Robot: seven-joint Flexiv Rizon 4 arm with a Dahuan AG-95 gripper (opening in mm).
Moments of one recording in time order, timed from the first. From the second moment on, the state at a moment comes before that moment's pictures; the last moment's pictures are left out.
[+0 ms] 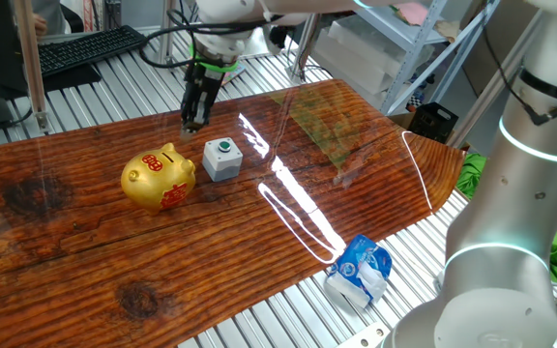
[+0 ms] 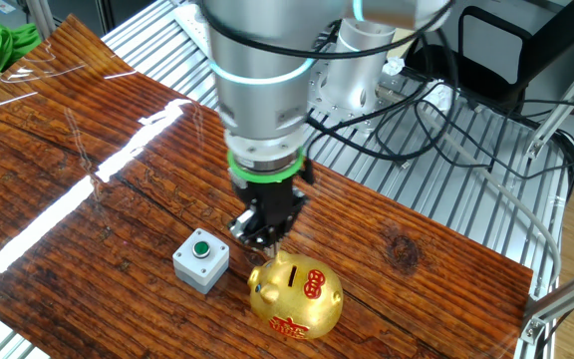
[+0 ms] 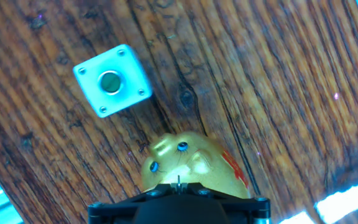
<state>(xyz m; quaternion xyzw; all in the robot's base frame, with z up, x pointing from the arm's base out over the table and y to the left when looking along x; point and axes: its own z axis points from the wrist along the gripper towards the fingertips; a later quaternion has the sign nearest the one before) 0.609 0.097 0.163 -0.81 -0.58 -0.07 0.06</state>
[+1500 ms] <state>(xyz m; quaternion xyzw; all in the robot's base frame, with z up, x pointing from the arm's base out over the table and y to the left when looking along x) 0.598 -0.013 0.161 -0.72 -0.69 -0.07 0.02</state>
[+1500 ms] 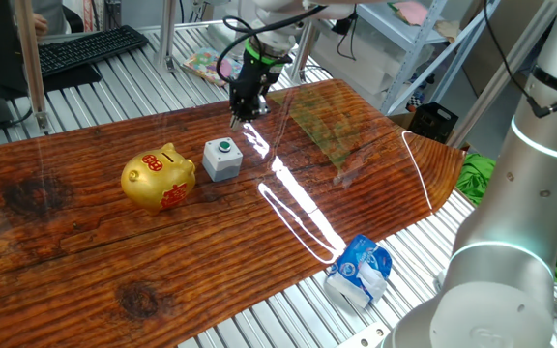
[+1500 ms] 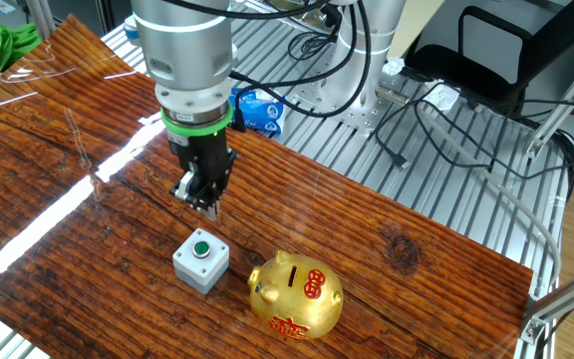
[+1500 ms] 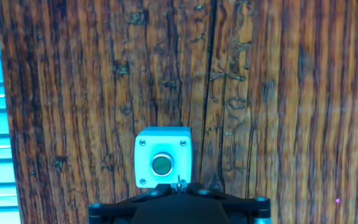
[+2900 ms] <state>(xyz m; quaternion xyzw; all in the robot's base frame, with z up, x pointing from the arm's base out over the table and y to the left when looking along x) 0.584 0.059 0.158 -0.85 -0.53 -0.08 0.04</state>
